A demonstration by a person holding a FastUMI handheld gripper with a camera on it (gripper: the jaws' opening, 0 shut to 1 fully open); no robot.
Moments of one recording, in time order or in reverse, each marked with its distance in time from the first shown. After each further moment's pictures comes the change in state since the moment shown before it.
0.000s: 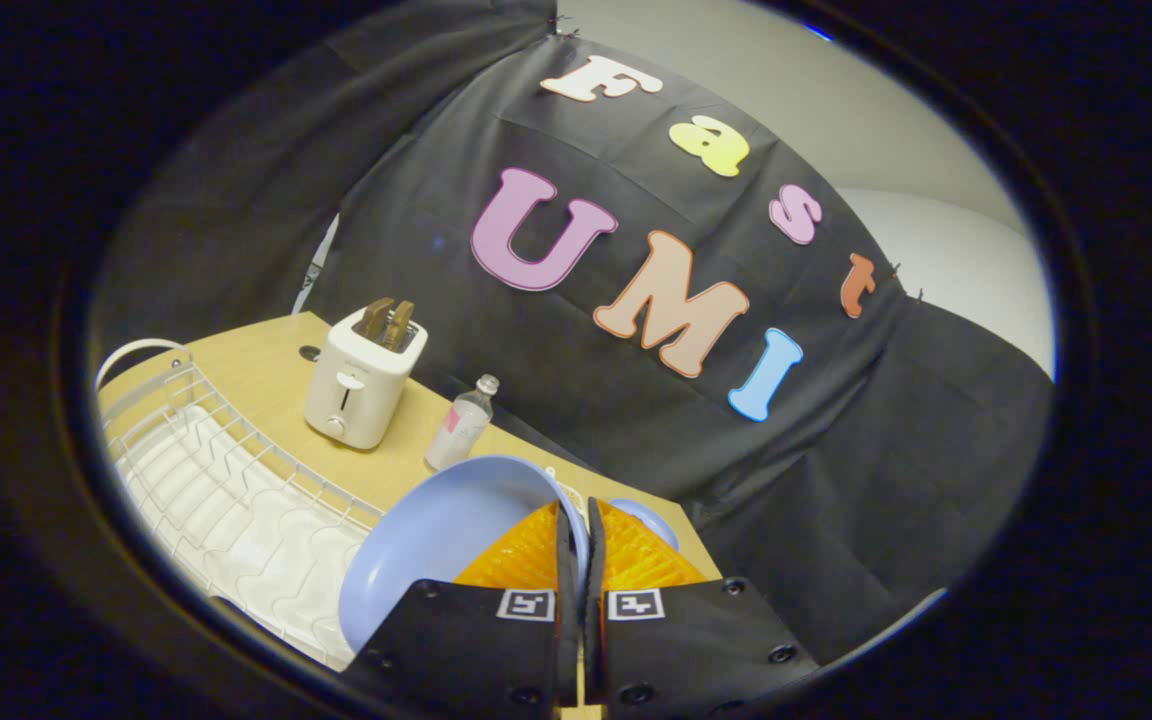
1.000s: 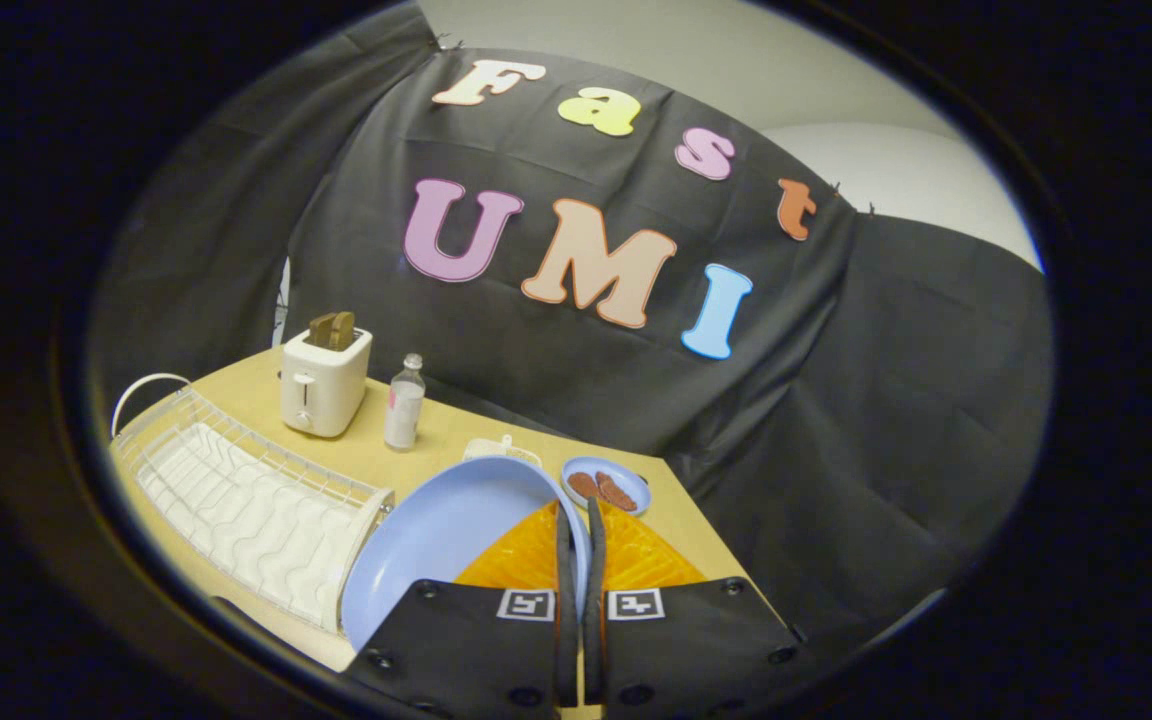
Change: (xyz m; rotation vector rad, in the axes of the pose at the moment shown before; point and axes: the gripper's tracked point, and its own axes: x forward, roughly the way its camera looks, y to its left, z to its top) arm -0.037 -0.132 -0.084 0.214 0.058 0.012
